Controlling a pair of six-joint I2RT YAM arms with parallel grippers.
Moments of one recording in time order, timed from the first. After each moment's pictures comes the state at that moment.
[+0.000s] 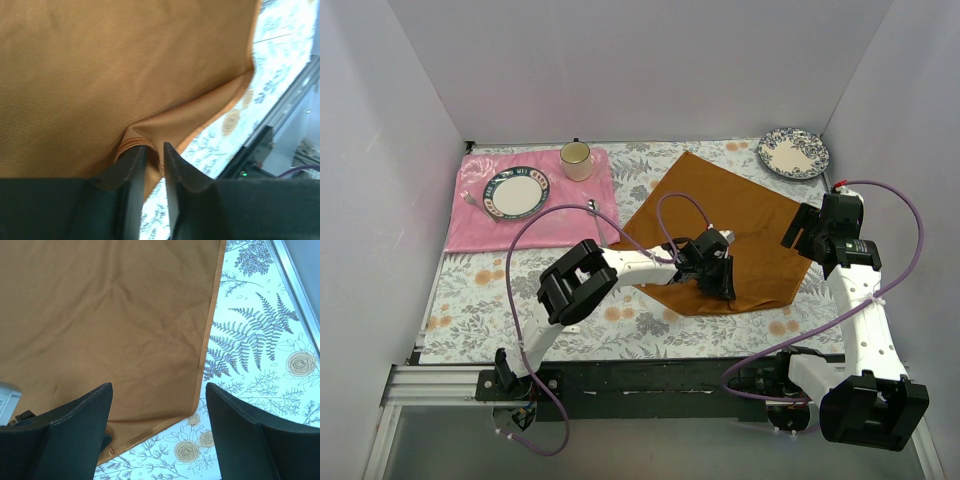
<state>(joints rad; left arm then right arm) -1.06 2.19 1.53 -0.11 0.25 -0.83 -0.09 1.01 0.93 -0.72 0.12 0.31</state>
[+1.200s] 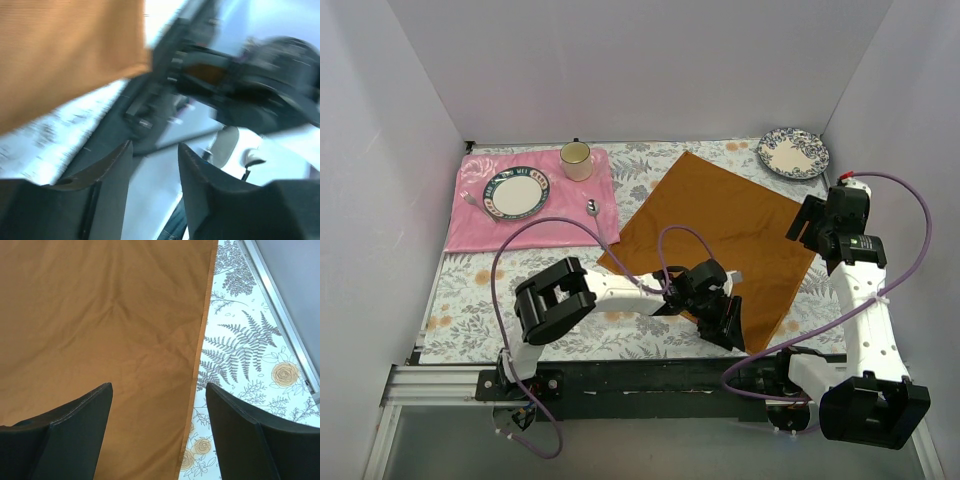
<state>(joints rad) -1.20 2.01 1.26 -0.01 0.52 -1.03 -0.10 1.02 0.99 -0.72 0.16 0.29</state>
